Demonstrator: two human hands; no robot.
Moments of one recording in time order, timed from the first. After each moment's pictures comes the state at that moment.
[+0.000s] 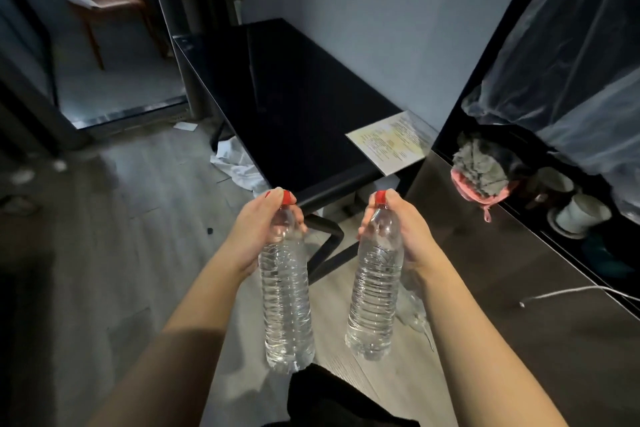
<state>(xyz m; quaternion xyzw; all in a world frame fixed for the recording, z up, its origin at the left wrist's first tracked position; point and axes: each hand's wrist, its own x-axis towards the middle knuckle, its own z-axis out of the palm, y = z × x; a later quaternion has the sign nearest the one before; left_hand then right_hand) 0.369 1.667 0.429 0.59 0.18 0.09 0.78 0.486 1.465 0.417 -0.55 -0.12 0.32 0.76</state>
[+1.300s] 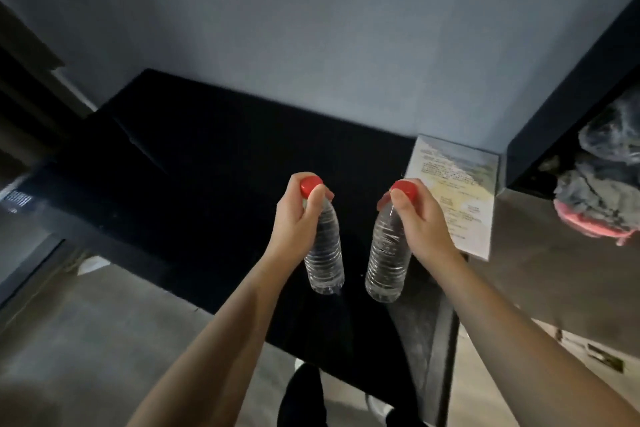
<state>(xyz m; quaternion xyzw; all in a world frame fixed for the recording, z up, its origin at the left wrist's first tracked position) 0.847 1.958 0.404 0.80 -0.06 0.01 0.60 0.819 1.764 0.388 -0.79 0.06 -0.07 0.61</state>
